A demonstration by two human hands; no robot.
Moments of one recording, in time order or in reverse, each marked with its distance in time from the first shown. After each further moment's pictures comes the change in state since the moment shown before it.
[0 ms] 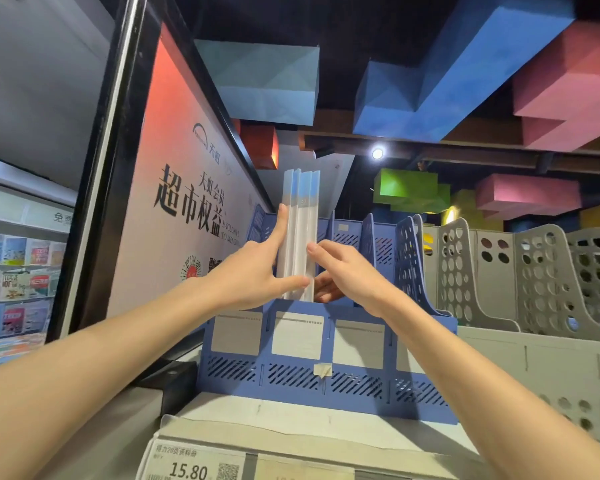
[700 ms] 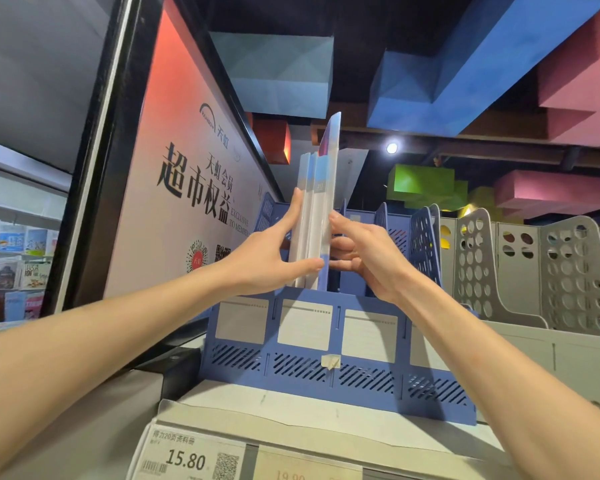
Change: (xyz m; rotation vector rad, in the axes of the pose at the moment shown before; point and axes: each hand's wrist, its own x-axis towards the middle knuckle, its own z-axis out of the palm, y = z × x) left_hand 0.002 0.000 0.008 -0.272 0.006 0.031; right_hand 0.010 0.007 -0.007 0.422 0.033 -0.058
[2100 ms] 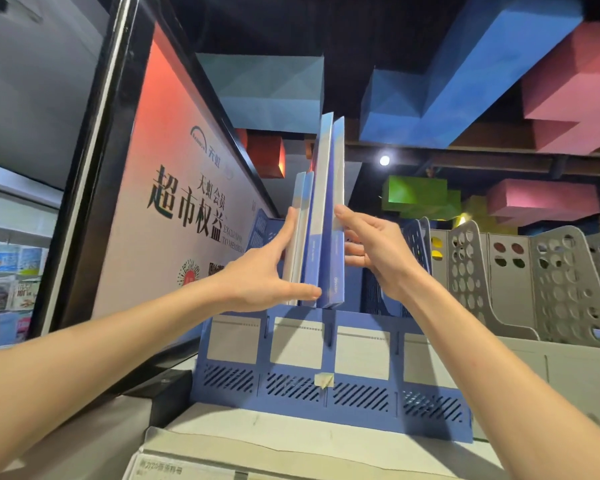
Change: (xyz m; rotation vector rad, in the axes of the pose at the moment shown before) left_hand -0.004 0.020 -0.007 0.013 -0.112 -0.094; right_hand 0.007 -0.019 -0.021 -0.041 0.142 -0.118
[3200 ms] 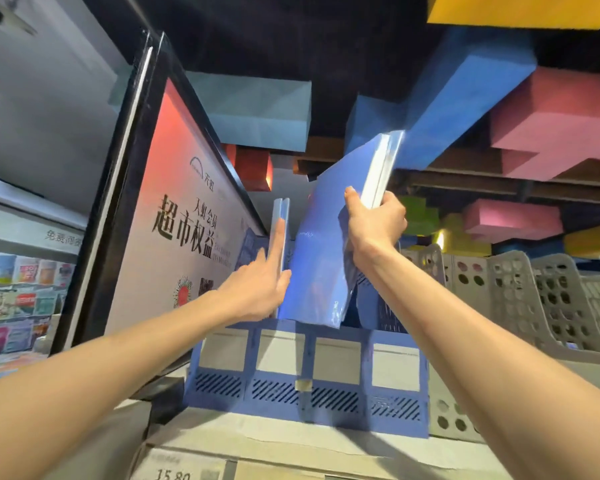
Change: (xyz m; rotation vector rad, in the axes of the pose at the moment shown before) left_hand 0.017 0.007 0.008 0.411 0.155 0.003; right_hand 0.015 -0.069 0.015 -0.215 0.792 -0.126
